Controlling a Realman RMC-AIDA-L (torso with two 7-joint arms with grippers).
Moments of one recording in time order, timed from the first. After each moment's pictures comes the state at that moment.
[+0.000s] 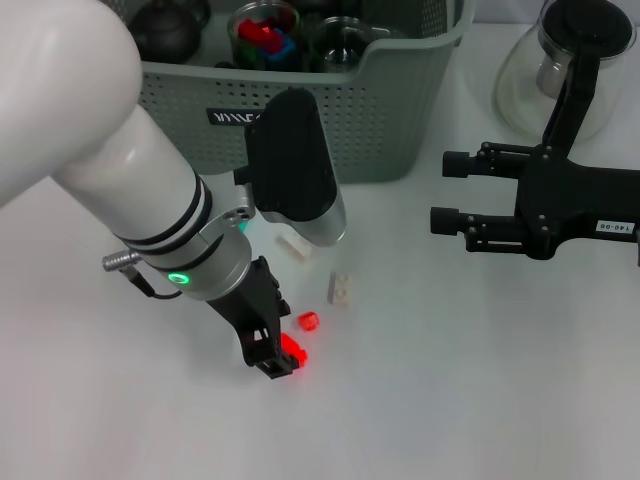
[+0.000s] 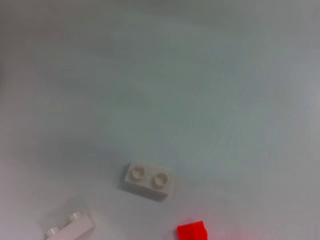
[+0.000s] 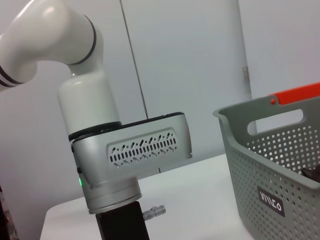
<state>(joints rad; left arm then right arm) -0.49 -2.17 1.70 1.39 2.62 1.54 -2.26 0.56 2.07 -0.74 -0.60 -1.92 -1.70 1.28</state>
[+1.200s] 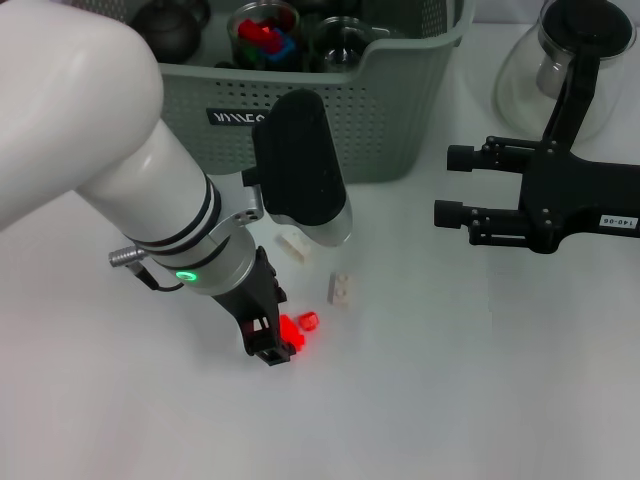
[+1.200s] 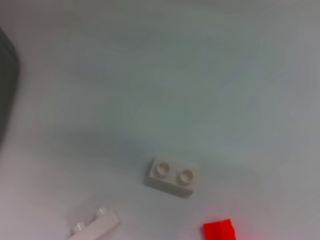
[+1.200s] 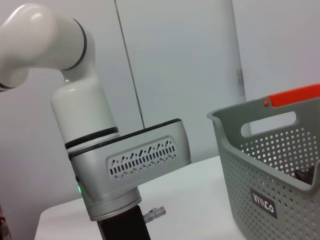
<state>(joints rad) -0.49 -2.17 1.75 1.39 2.67 1.48 -2.30 0.57 2.07 -0.73 -0.60 -1.92 -1.69 1.28</state>
